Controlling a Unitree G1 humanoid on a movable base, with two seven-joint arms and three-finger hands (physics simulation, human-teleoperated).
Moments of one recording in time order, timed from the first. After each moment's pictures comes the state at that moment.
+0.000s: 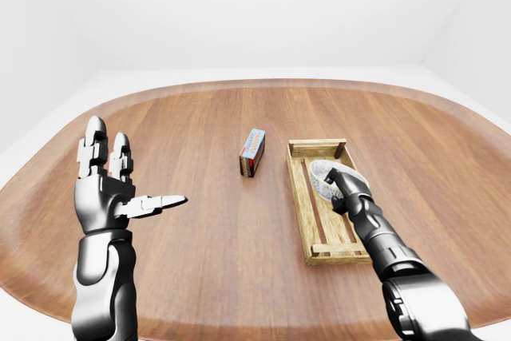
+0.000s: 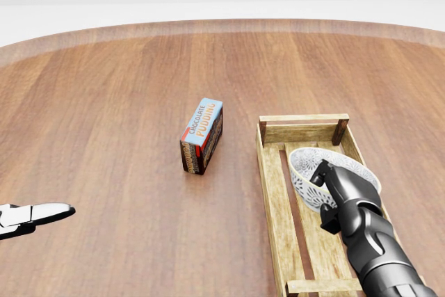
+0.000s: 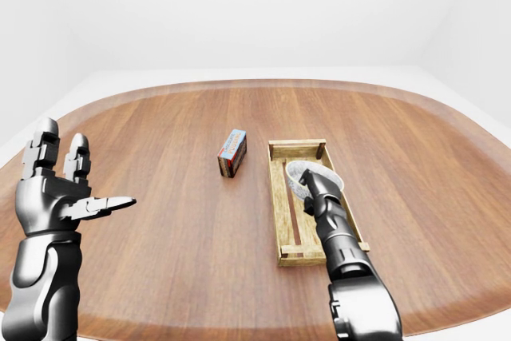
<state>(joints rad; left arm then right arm) 0.00 0.12 0.34 -0.41 -0.30 0.09 -0.07 -0.60 -0.26 0.01 1.02 -0.80 0.09 -0.06</state>
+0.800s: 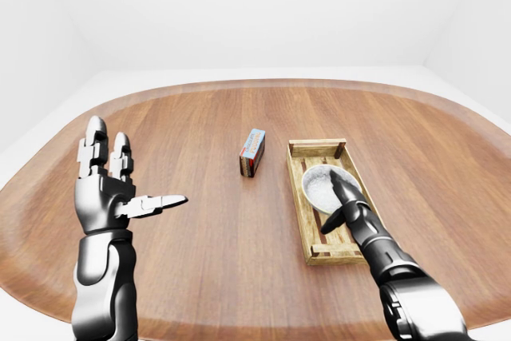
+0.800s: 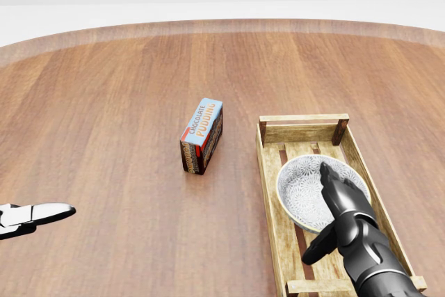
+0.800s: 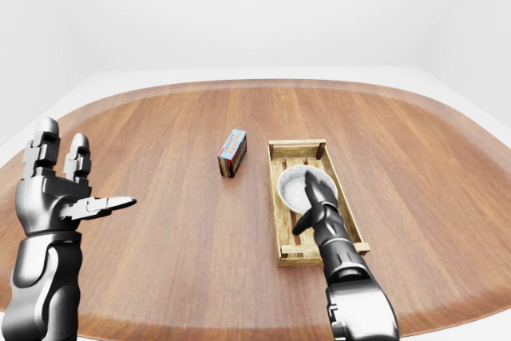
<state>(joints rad) 0.00 0.11 0.34 -0.41 -0.30 0.09 -0.07 -0.59 -0.24 0.01 1.07 -0.72 0.09 -0.06</state>
